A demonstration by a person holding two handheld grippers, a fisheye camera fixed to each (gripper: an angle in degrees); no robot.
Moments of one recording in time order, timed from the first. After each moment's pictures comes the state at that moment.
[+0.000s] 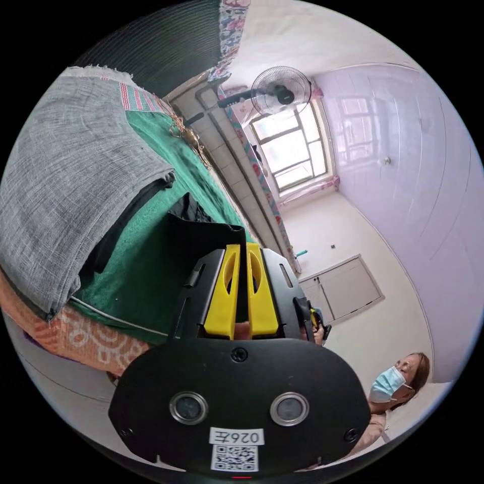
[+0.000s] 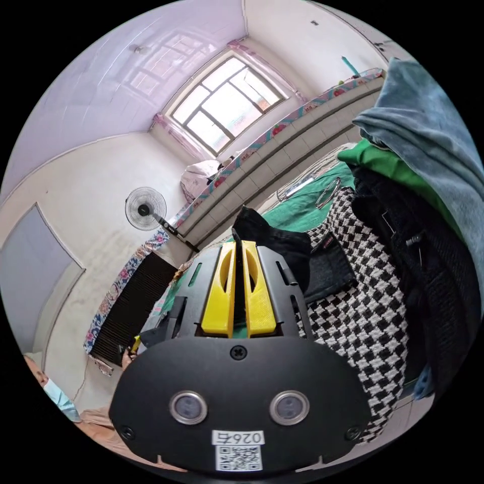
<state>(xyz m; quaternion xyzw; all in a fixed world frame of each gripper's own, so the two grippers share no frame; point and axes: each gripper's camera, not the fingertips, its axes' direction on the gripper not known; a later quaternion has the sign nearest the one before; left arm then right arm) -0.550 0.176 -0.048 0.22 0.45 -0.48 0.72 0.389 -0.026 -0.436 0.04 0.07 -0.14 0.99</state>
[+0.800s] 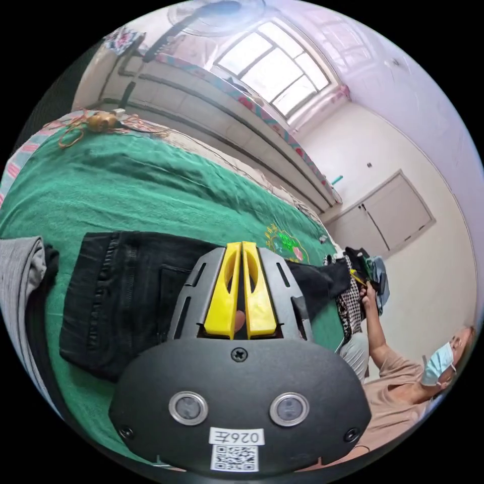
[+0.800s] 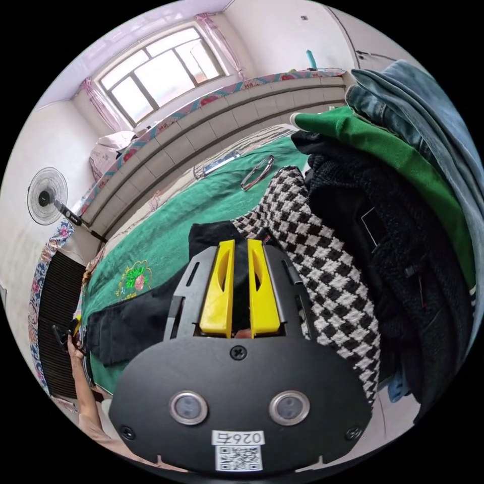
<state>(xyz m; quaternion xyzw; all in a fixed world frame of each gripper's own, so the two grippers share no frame) -0.382 -0.096 0.158 0.10 0.40 -0.26 0.87 0.460 -0.081 -0.317 0.01 0.34 -0.10 0.94</state>
